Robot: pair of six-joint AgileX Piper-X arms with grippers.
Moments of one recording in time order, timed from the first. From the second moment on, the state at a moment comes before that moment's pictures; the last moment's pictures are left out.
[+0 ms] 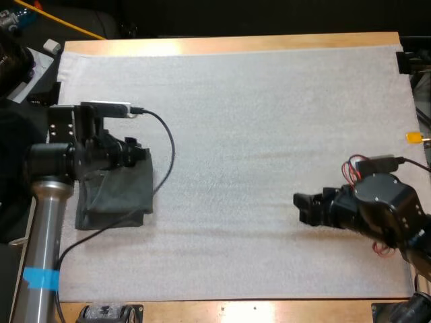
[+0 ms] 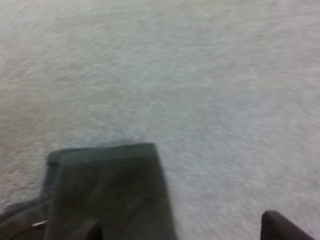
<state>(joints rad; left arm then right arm) 0.02 1.22 -1.14 1.05 0.17 -1.73 0.73 0.82 -0.92 0.94 -0.04 -1.30</state>
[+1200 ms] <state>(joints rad) -0.06 0.94 -1.14 1.23 0.06 -1.64 -0.08 0.72 -0.91 1.04 -0.08 -1.75</state>
